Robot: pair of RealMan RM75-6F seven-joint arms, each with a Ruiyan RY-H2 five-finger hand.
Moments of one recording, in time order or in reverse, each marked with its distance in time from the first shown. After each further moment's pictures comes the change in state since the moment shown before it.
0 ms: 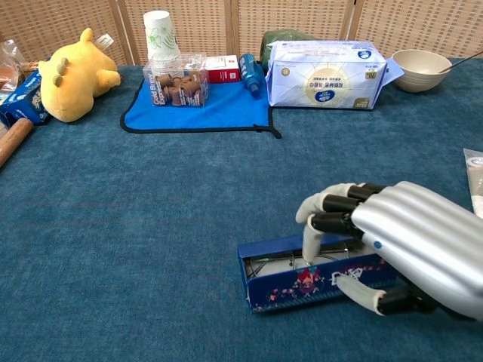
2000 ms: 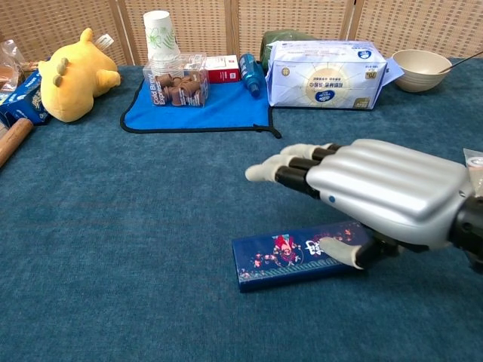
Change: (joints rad) left arm -0.006 -0.020 0.000 0.044 -0.019 -0.040 -0.034; right arm 0.190 0.166 0.116 -0.344 0.402 -0.265 -0.398
